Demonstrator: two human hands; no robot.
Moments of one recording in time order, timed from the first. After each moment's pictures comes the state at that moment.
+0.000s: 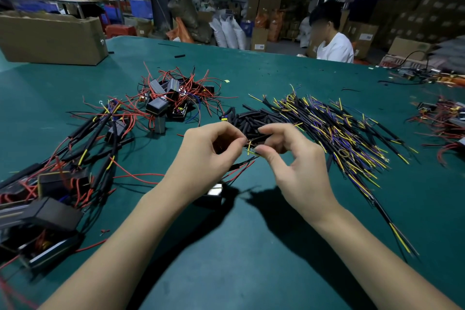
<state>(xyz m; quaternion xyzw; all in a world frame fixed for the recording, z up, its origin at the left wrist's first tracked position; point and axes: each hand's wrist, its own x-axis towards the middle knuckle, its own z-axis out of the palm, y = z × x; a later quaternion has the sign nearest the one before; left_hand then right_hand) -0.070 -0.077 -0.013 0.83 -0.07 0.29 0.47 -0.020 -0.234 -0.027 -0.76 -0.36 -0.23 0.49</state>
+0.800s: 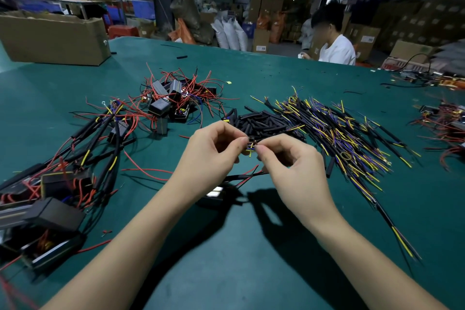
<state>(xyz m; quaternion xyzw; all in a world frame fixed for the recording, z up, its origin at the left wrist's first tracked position) -0.066 -0.079 -0.014 0.78 -0.02 0.23 0.58 -0.032 -0.225 -0.024 -0.76 -0.28 -0.14 0.57</state>
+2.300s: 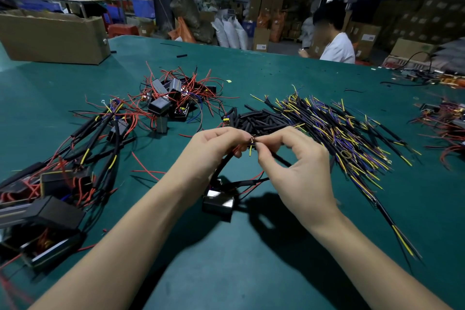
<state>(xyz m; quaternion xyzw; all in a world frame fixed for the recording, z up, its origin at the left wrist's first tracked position) -0.071 -0.082 -0.002 0.69 0.01 0.10 0.72 -0.037 -0.225 -0.017 -0.76 -0.33 -0.27 0.48</state>
